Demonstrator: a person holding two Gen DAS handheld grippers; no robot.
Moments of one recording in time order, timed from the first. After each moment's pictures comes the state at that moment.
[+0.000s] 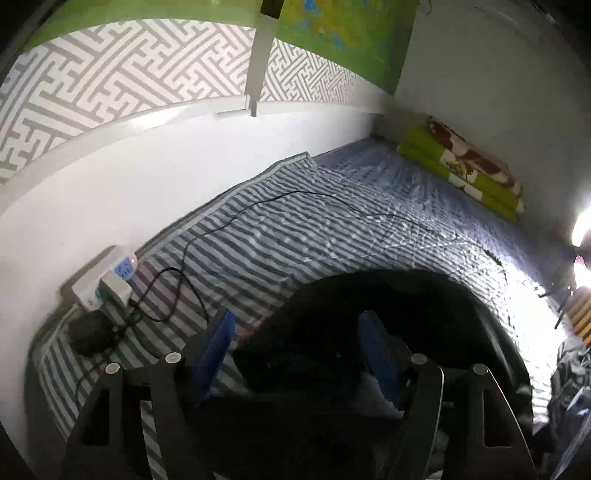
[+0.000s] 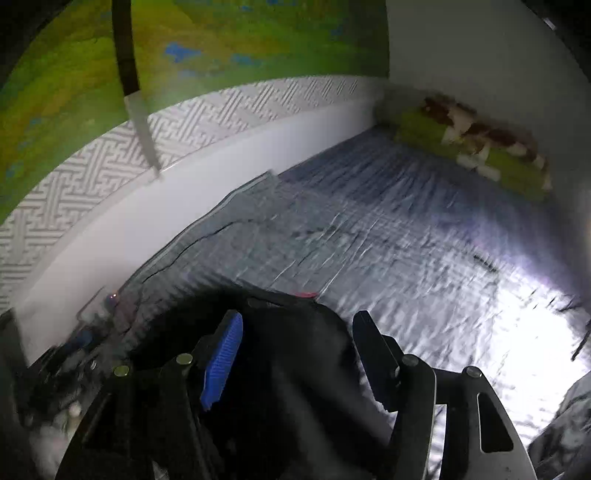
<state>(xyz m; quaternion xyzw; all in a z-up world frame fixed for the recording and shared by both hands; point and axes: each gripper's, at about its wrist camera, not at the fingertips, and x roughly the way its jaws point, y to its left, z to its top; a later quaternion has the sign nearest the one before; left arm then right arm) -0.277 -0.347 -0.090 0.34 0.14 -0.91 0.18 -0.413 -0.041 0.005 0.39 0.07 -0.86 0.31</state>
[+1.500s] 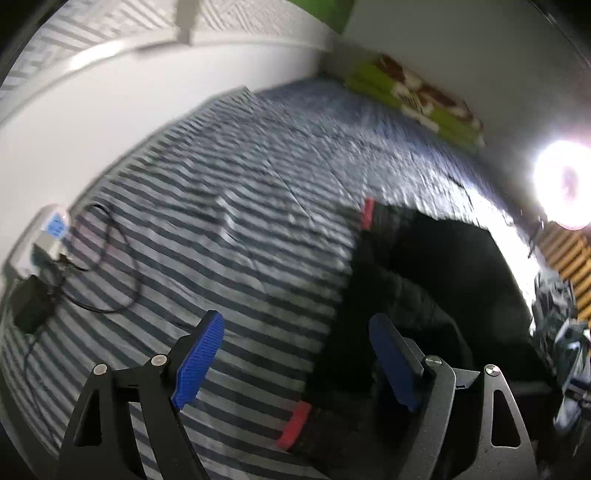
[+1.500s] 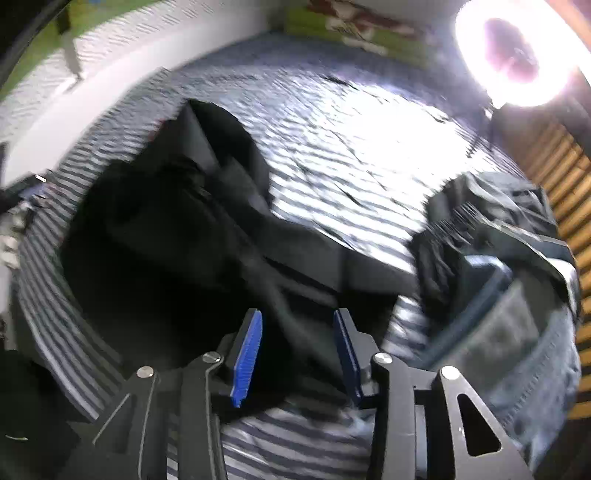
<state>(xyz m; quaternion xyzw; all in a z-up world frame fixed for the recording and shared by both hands) -0.276 -0.295 -0.150 0.45 0.14 -0.88 0.05 -0.236 0.213 -0.095 0.52 0.10 -0.83 0.14</state>
